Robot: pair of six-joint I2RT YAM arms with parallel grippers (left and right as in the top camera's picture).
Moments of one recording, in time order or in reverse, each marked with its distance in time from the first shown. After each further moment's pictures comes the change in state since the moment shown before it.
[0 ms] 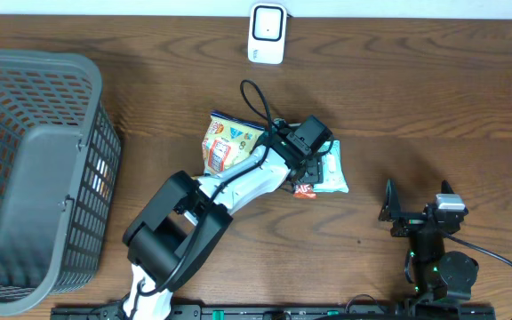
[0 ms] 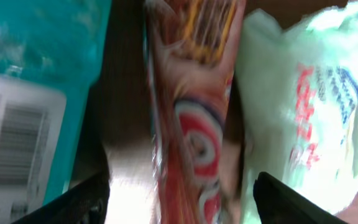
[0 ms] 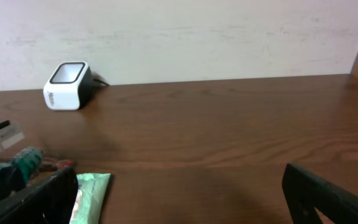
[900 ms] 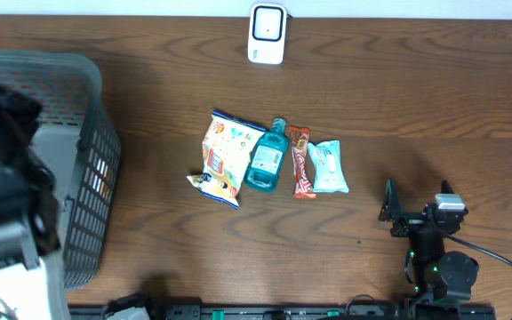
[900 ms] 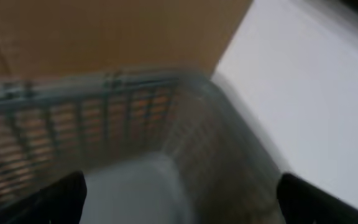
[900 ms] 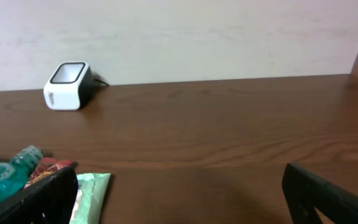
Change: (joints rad) left arm 1.101 -0.939 0.060 -0.312 -0.499 0.199; right arm 0.000 0.000 0.000 0.000 0.001 0.000
